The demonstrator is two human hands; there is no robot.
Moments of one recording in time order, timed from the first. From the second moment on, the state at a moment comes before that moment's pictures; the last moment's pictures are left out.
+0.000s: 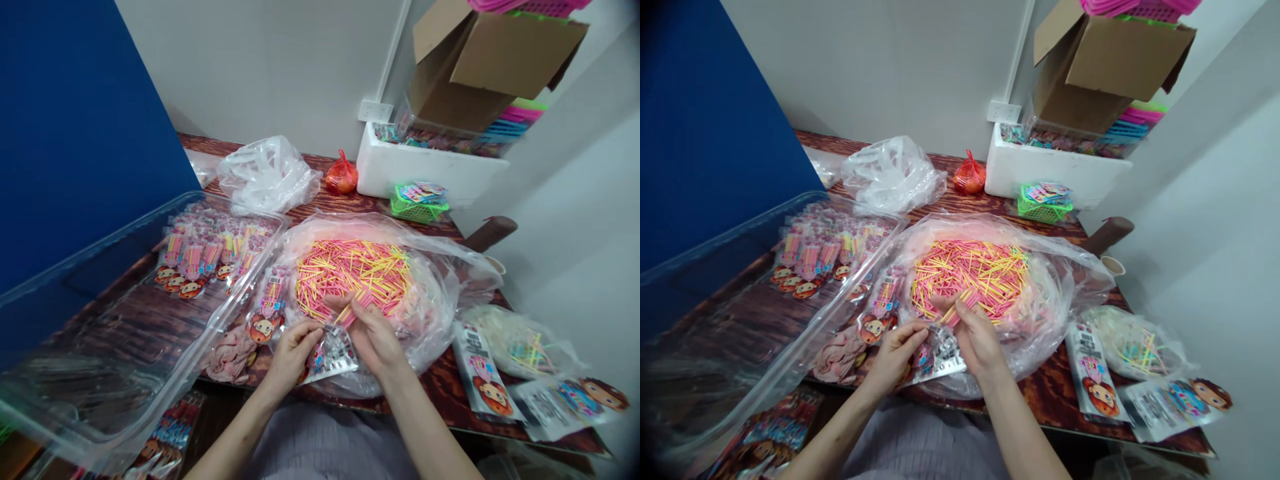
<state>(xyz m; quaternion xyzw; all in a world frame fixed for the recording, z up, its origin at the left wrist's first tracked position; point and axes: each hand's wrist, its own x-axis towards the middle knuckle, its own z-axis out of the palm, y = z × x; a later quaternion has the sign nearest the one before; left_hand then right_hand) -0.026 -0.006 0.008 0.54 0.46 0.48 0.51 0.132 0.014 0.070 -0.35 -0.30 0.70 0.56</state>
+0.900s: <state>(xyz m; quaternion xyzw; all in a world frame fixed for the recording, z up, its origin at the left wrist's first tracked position) -0.055 0.002 0.034 0.48 0.44 0.45 0.61 0.112 -0.015 0.072 -0.45 -0.62 0.46 0.45</state>
